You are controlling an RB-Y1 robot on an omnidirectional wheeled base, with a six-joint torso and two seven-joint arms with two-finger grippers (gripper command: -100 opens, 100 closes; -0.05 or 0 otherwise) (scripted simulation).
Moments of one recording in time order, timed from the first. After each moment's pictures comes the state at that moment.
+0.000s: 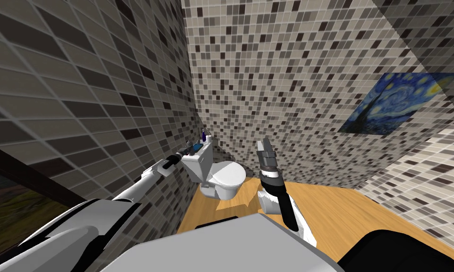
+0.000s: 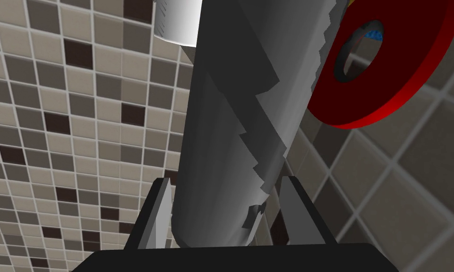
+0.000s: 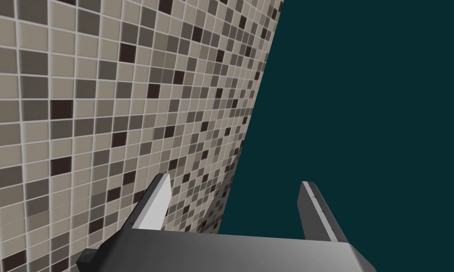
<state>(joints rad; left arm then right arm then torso) -0.66 0.55 -0.19 -0.69 -0.34 -0.40 -0.41 0.46 -0.04 -0.03 -2.40 0.10 -0.54 0.13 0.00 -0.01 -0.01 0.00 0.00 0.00</state>
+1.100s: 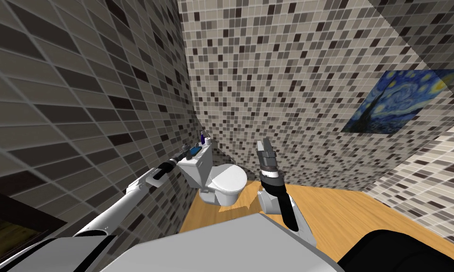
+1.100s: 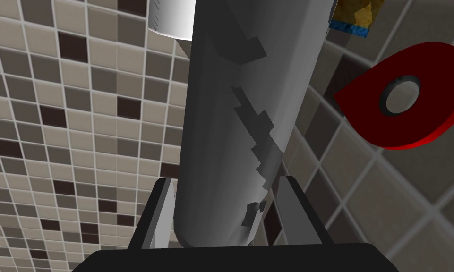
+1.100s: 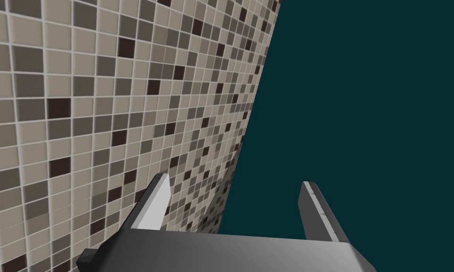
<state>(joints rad) -0.41 0.58 -0.12 -0.97 -0.37 -0.35 -0.36 0.46 -0.04 -0.03 -2.40 0.10 -0.54 0.13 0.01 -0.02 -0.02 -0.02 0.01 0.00</state>
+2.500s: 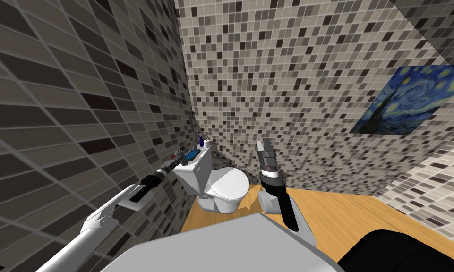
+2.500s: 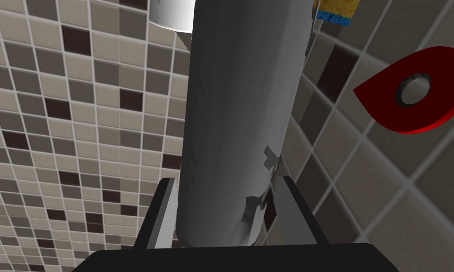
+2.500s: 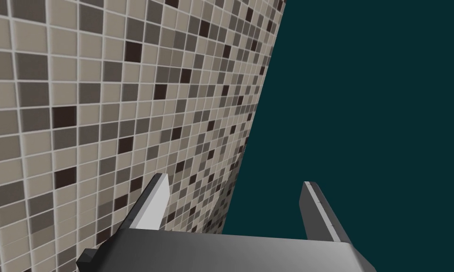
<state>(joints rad) -0.04 0.63 -0.04 -1.41 -0.41 -0.28 -0.30 0.46 -0.04 -0.03 -2.40 0.10 -0.54 0.13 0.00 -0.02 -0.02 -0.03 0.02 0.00</state>
